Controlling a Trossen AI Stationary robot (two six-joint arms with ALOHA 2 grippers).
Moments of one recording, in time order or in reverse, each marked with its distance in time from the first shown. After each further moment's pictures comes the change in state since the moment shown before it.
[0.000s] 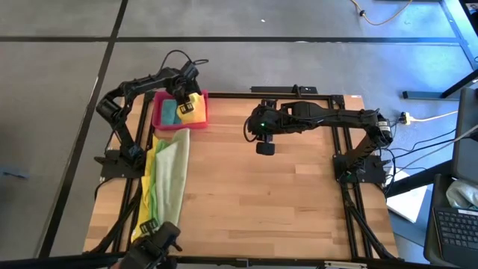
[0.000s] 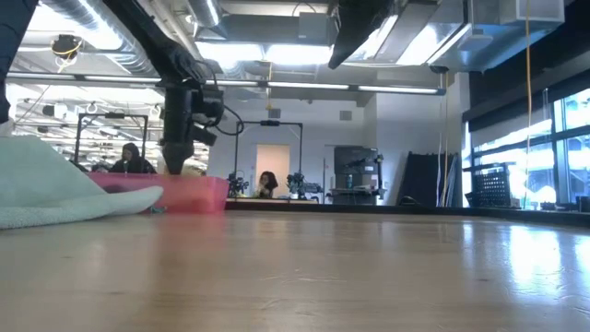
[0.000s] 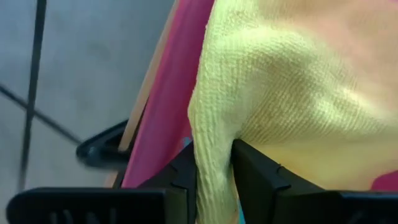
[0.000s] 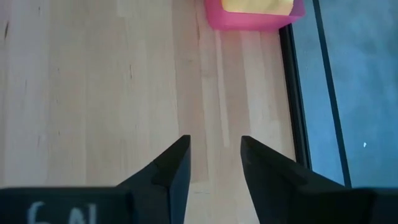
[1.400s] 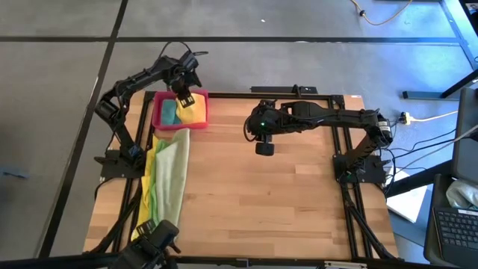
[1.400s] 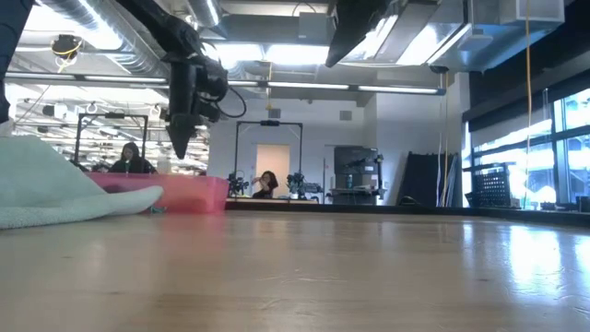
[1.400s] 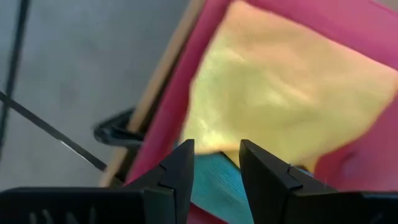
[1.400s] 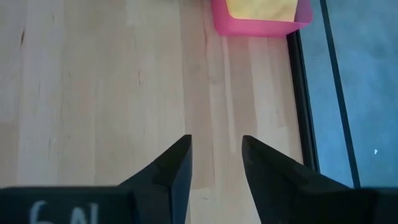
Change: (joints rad) left arm -0.007 -0.022 0.204 -0.261 0.074 -0.090; right arm -0.003 0.000 0.000 0.020 -0.032 -0.009
